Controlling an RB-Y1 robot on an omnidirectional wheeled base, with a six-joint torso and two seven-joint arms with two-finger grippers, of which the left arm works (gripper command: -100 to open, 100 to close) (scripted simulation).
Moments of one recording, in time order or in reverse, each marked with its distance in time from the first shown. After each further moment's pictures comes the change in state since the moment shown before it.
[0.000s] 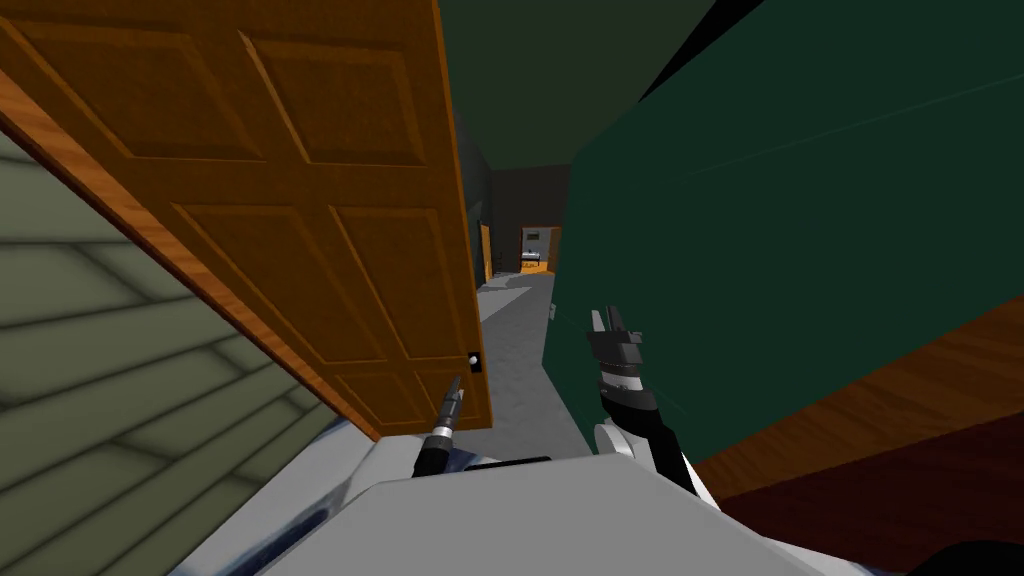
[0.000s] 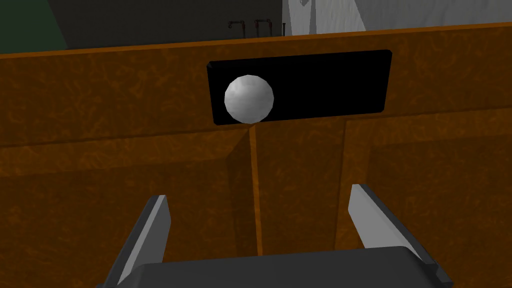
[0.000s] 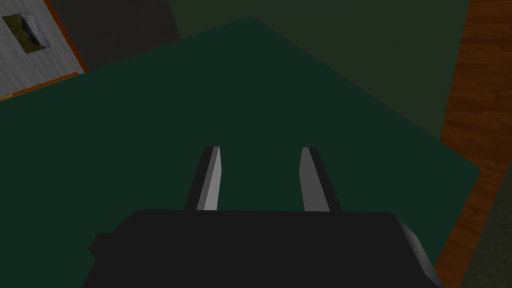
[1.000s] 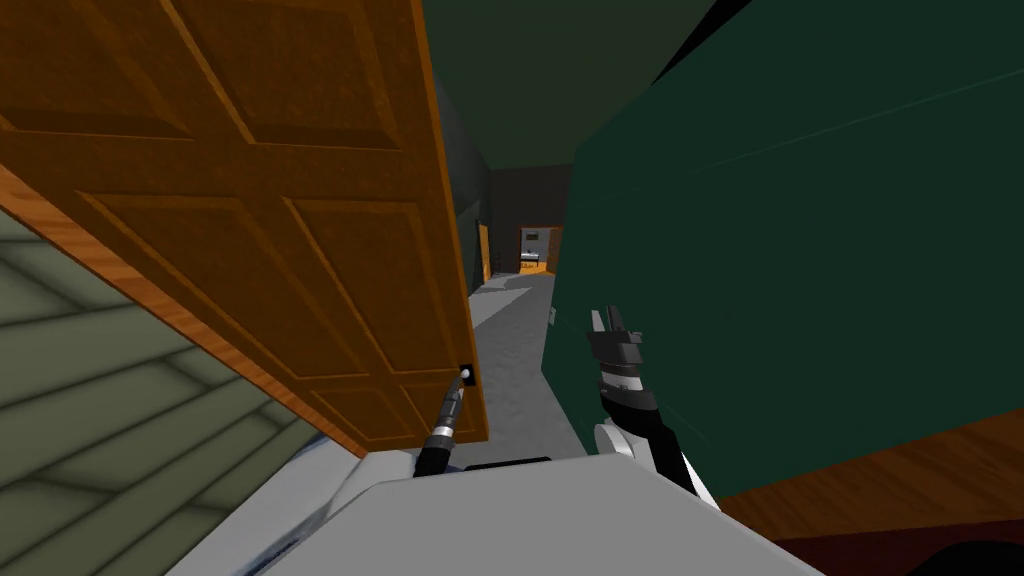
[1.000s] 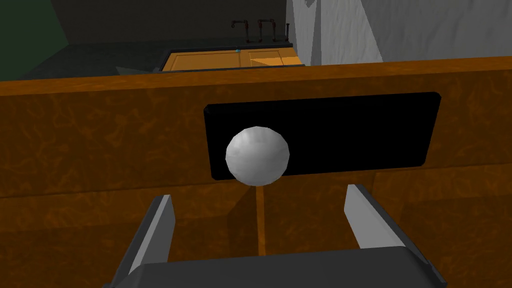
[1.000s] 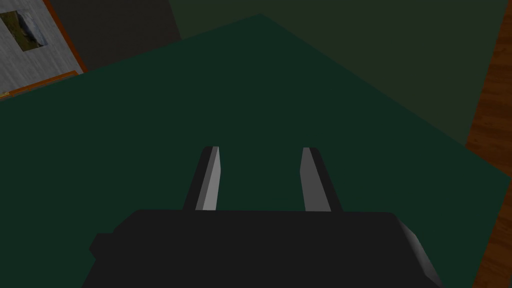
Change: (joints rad) arm -0.013 -0.011 0.010 0.026 0.006 -0.020 -0.002
